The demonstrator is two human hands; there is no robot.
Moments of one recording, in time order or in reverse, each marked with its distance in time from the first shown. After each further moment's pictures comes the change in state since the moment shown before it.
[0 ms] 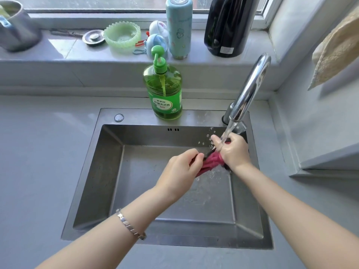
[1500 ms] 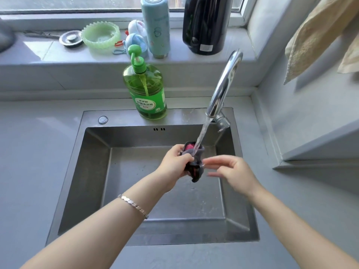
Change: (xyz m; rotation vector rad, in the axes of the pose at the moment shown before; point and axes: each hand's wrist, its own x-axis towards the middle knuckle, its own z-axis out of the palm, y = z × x) left_hand 0.027 0.006 0.033 -0.688 -0.179 -0.584; right_hand -0.052 0.021 -0.049 0.300 -0.330 0.249
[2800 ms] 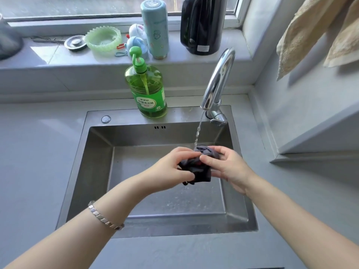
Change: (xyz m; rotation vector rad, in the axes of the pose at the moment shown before) left_hand -0.062 0.016 -0.020 0.643 -0.308 0.337; right_hand -0.011 -0.007 0.007 0.315 -0.088 0.122
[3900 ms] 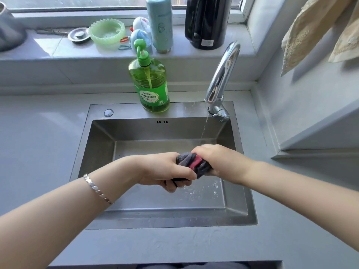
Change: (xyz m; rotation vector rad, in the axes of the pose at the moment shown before) left_hand -0.009 0.002 -0.016 -0.232 -0.441 -0.352; right_hand -0.008 -0.026 0.017 -1.418 -0.375 -0.472
